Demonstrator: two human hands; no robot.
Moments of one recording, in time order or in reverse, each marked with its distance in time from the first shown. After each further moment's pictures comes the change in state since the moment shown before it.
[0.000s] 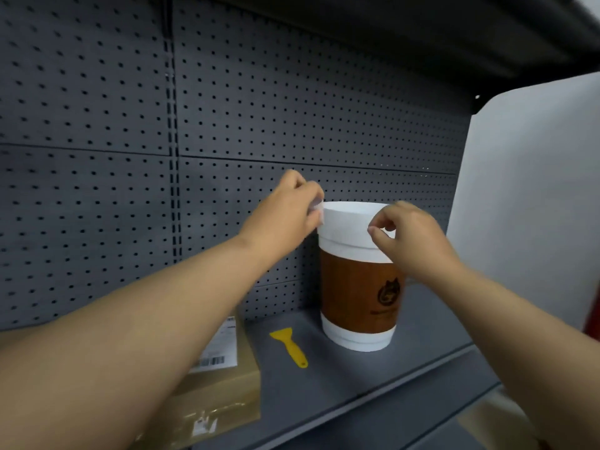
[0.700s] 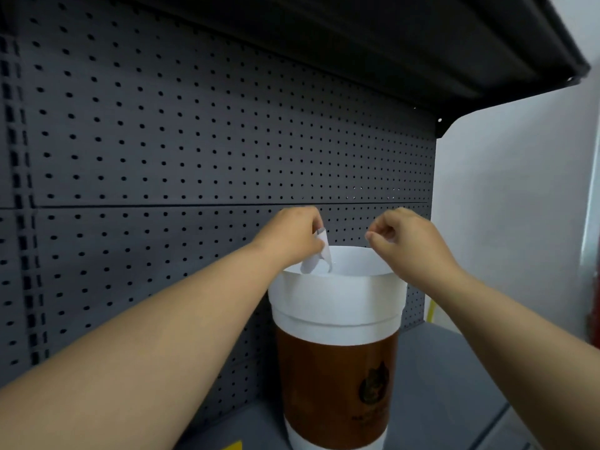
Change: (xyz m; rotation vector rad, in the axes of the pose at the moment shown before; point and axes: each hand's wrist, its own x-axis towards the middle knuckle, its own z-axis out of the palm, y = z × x) left_hand 0.166 -0.016 0.119 -0.084 -0.246 -0.108; right_hand 0.109 0.106 0.017 0.022 0.123 0.136
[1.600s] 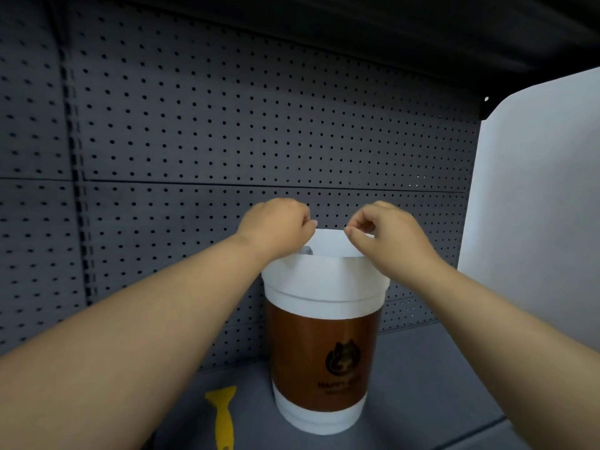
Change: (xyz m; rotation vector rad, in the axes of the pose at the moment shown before) left_hand -0.024 0.038 0.011 0.409 0.125 -0.098; right_hand -0.007 0.027 -0.018 0.194 -0.170 -0.198
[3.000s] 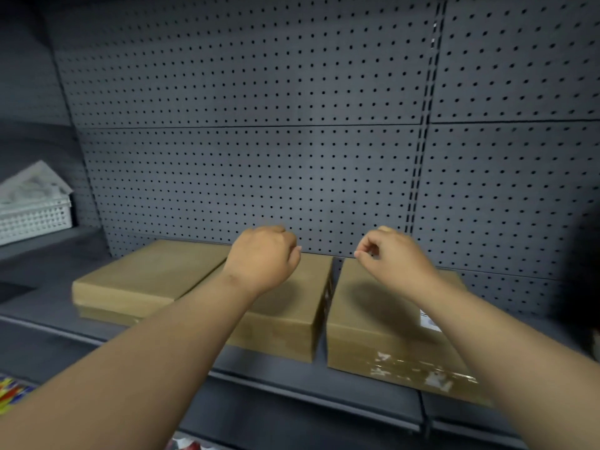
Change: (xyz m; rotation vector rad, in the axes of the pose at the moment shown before) left_hand -0.378 -0.295 -0.145 0.466 -0.076 -0.426; right_hand -0.097 -0.340 0.252 0.279 -0.398 -0.313
